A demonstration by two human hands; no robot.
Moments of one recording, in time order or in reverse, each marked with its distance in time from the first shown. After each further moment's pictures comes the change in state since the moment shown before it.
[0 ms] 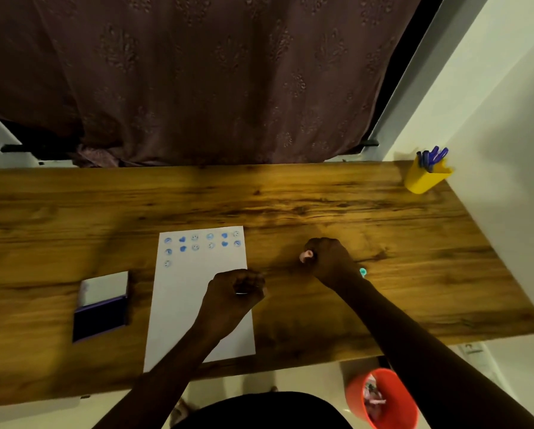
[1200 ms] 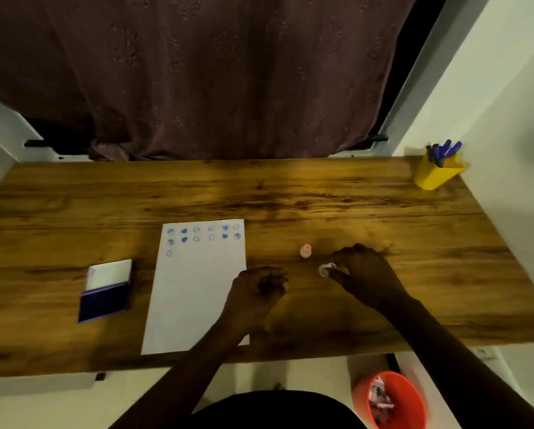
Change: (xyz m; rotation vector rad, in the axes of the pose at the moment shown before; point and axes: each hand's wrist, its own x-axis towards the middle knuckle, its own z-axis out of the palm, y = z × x) left_hand -0.010 0.020 0.052 0.023 -0.009 -0.055; right_hand -0.051 0.051 -0.032 -0.280 0.057 -0.248
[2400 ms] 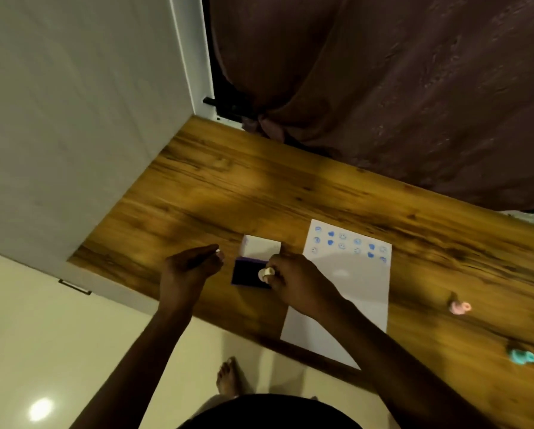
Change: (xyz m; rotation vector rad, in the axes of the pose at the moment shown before) left_hand -0.114 -0.131 -0.329 -0.429 0.697 -0.091; right_hand 0.114 -0.391 0.088 0.281 -0.304 -0.395
